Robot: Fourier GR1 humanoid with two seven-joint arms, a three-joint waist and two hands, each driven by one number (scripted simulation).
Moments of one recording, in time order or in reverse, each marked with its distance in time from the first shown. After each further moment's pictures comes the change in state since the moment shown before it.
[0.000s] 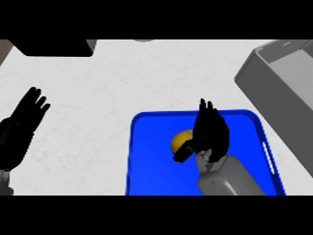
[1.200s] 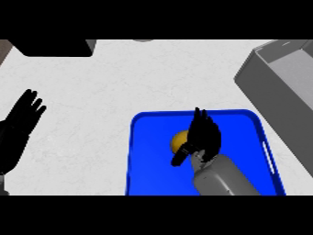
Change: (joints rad) left arm 0.030 -0.018 0.047 -0.019 -0.022 -0.046 0.012; right arm -0.011 -0.001 0.038 0.152 -0.075 -0.051 -0.017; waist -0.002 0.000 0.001
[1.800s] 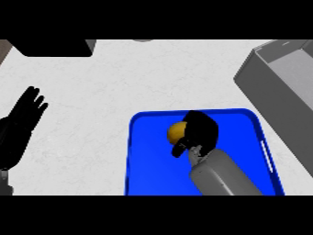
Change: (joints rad) left arm -0.028 -0.033 0.019 0.011 -0.038 -0.009 0.022; right arm -0.051 0.002 0.004 0.072 0.059 -0.038 -0.051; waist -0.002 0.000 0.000
